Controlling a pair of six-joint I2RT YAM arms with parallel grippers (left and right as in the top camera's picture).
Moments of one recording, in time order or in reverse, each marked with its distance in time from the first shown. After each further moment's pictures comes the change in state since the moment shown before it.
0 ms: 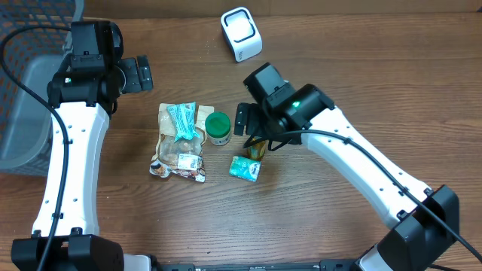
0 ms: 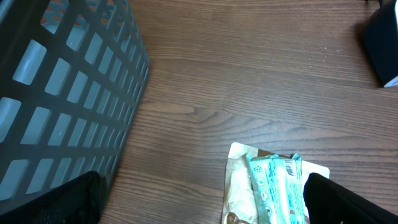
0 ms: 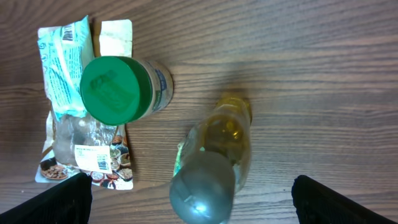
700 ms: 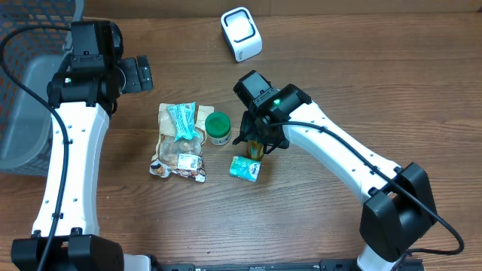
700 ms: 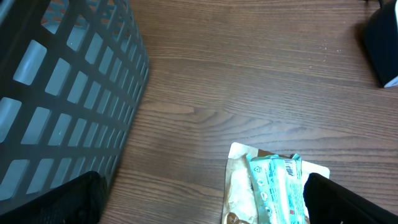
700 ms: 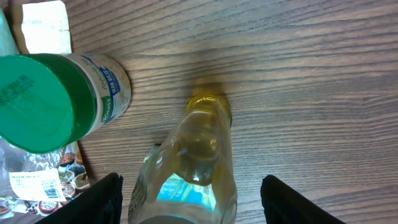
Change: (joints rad) left arm 0.000 0.000 0.000 0.000 0.000 0.000; right arm 0.004 0.119 -0.003 -0.016 0.041 0.042
